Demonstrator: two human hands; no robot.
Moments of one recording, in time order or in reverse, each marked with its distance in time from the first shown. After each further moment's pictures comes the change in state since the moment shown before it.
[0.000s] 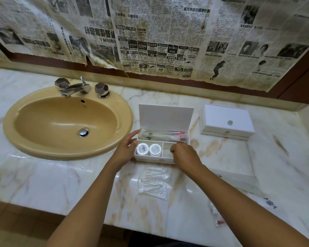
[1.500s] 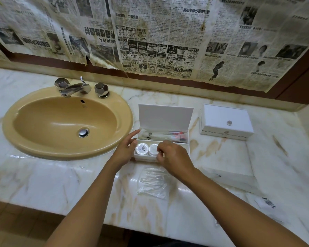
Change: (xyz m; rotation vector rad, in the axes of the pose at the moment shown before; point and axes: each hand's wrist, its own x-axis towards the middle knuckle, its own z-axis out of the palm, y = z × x) left_hand 0.001 -0.003 0.000 0.012 0.005 0.026; right_hand -0.020 -0.034 -0.010 0.147 0.169 -0.262
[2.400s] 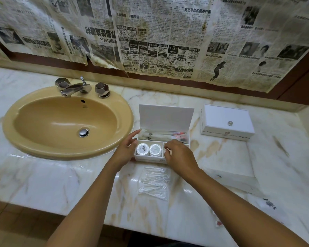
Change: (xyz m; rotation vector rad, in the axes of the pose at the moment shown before) left_hand 0.000 0.000 -0.001 -0.019 -0.003 -0.006; right_hand 0.002 0.024 0.011 0.029 0.061 0.129
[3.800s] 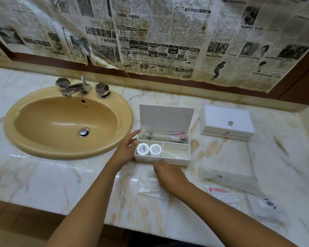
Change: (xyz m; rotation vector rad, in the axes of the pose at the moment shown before) left_hand -0.002 0.001 0.000 -0.003 -0.014 -0.003; right_hand -0.036 -0.018 0.031 -0.259 -0.355 -0.168
